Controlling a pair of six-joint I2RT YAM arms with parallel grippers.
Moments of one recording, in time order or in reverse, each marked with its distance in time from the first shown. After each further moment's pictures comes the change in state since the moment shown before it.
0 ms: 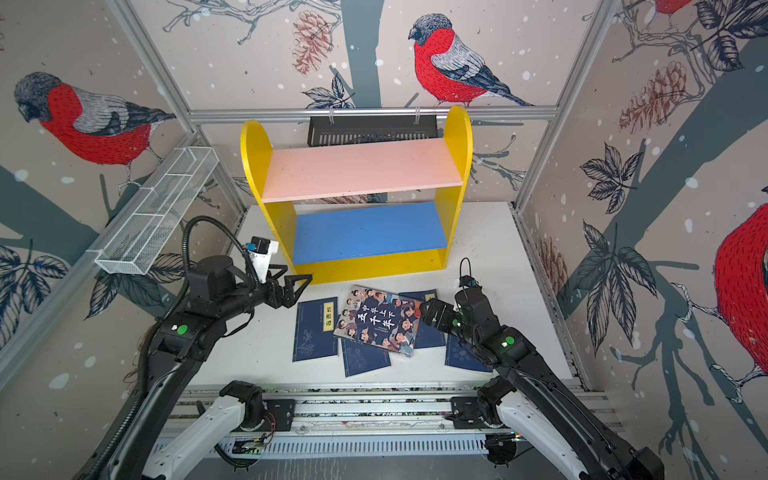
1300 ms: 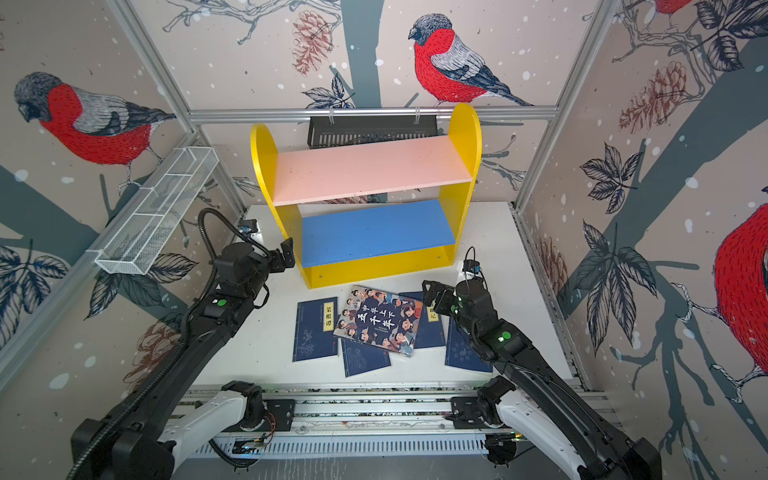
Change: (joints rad) left arm 0.047 0.220 -0.131 0.521 -0.673 -0.025; right arm 0.008 0.058 0.039 0.227 0.212 -0.134
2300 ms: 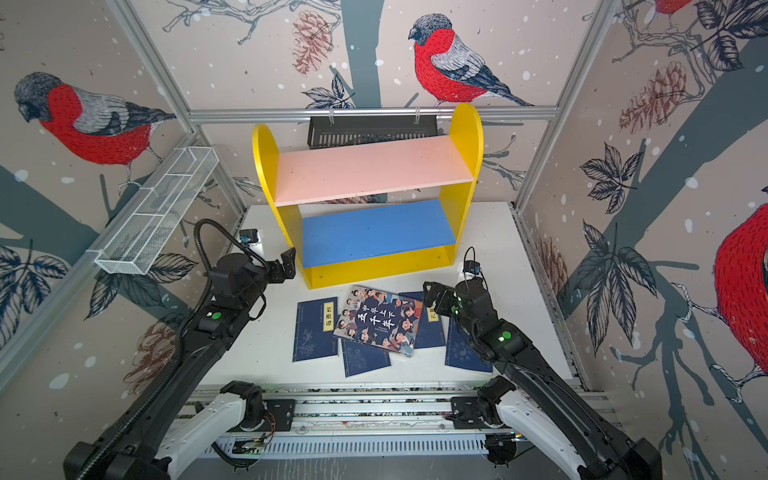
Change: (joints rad) left arm -0.005 -0.104 -0.074 -0.034 0.123 -0.009; right arm 0.000 0.000 0.004 -0.027 0.010 0.003
